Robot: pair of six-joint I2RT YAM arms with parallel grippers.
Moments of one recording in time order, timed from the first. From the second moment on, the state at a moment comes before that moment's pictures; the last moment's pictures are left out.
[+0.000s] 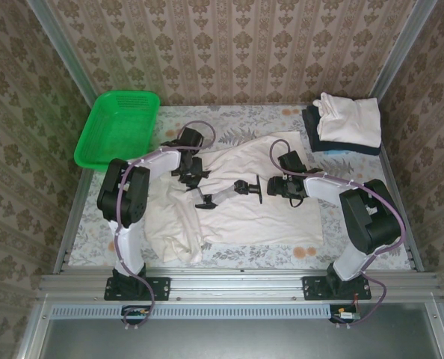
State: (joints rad) left arm -0.45 1.98 1.35 -0.55 -0.20 -0.41; right arm 0.34 1.67 0.87 -0.32 0.04 0.47
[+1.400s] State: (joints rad) left arm -0.38 2.13 1.59 -0.61 -0.24 -0.34; right arm 0.34 1.69 0.88 -0.29 0.04 0.47
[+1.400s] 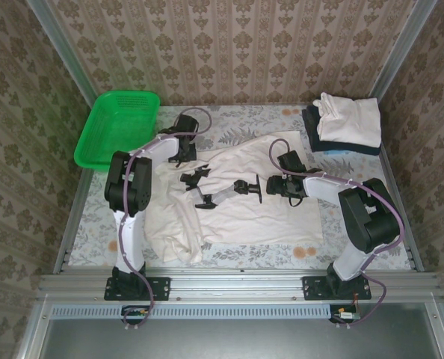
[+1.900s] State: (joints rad) left arm -0.40 2.07 1.62 -0.64 -0.28 -0.32; right arm 0.34 1.70 0.88 -0.27 0.04 0.47
